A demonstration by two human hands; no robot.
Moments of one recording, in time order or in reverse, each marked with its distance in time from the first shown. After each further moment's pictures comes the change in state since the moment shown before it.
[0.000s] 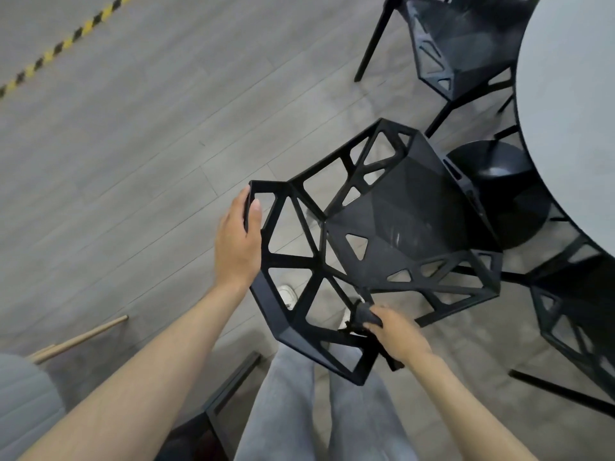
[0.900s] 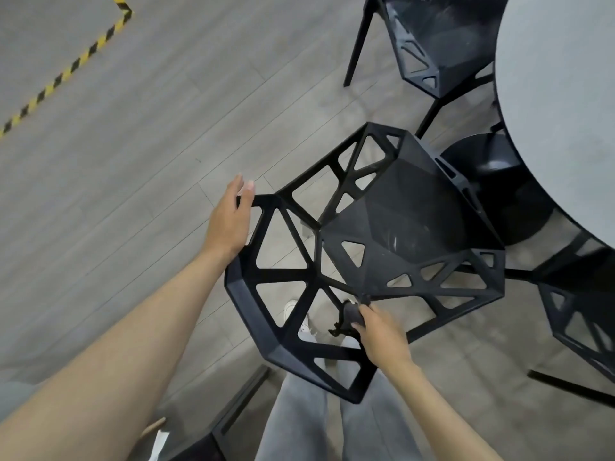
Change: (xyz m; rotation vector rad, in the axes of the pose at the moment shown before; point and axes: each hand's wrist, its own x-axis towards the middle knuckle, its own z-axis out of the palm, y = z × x) left_hand 0.057 0.034 0.007 0.151 -0.211 -0.070; right_hand 0.014 -0.021 0.016 0.051 0.175 0.011
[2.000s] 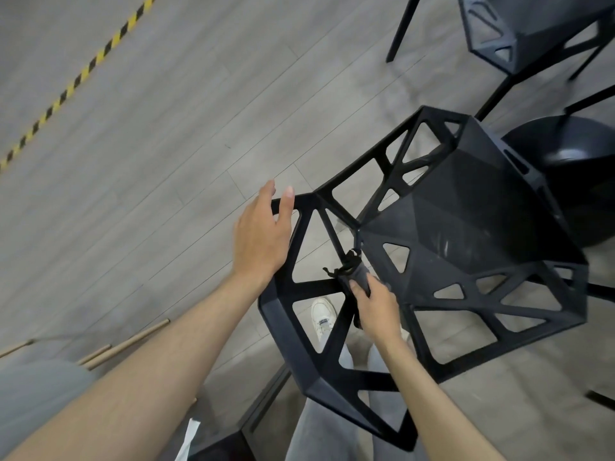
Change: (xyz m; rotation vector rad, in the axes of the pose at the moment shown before) left_hand 0.012 -0.018 0.006 0.174 0.115 0.009; right_hand 0.068 -0.096 -0.002 0.734 0.089 0.169
